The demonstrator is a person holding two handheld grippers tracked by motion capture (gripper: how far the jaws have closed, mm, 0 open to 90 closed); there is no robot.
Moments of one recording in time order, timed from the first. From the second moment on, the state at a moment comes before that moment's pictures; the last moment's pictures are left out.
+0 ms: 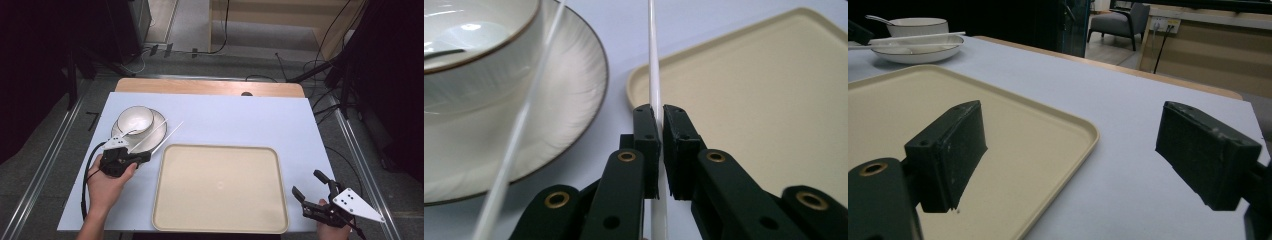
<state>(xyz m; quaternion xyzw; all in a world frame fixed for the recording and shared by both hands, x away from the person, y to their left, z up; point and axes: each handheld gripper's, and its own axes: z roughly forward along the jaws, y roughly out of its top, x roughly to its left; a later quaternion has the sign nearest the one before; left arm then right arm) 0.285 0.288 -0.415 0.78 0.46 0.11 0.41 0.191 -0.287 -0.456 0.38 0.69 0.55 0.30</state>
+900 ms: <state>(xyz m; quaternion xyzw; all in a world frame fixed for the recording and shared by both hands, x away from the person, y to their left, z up) 0.242 0.223 -0.445 0.79 0.47 0.05 0.40 0.192 -0.288 -0.457 0.38 0.69 0.55 0.30</state>
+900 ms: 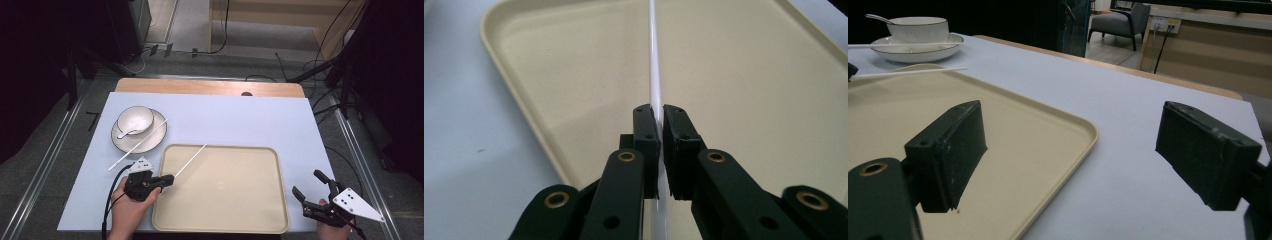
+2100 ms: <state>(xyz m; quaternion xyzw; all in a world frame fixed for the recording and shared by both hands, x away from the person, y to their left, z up) 0.262 0.181 -0.448 0.80 0.45 0.01 0.41 0.198 -0.294 -0.463 0.38 0.69 0.55 0.28</state>
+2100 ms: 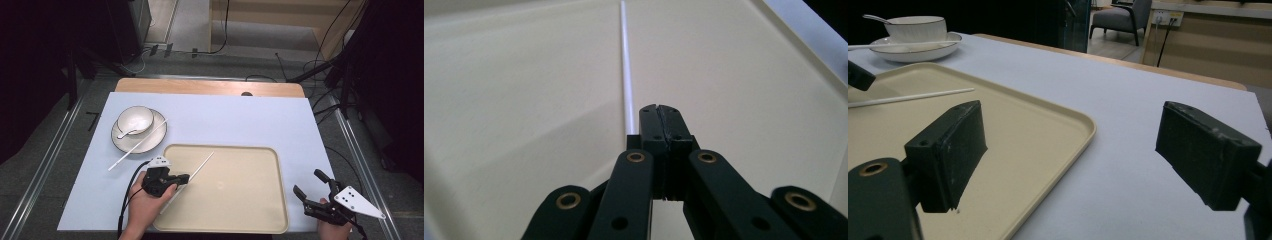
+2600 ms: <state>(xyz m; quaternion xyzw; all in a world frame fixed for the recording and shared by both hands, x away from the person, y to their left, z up) 0.298 0.126 -0.455 0.82 0.43 0.02 0.38 0.199 -0.304 -0.464 0.39 0.68 0.55 0.28</state>
